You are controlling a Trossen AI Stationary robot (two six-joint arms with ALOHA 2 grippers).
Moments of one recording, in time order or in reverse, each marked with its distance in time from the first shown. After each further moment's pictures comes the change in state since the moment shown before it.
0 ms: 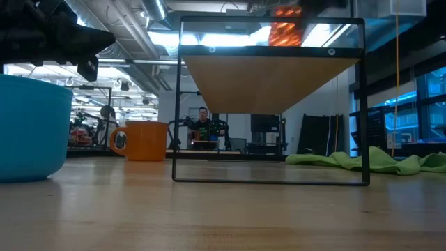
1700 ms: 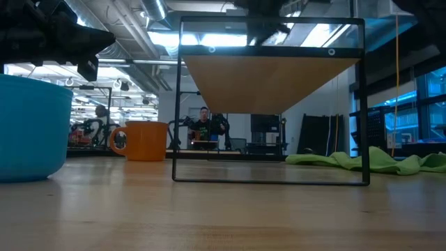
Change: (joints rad) left arm 0.000 0.000 0.000 0.001 0.000 0.000; right arm -0.222 0.400 0.462 0.106 -0.176 -0.371
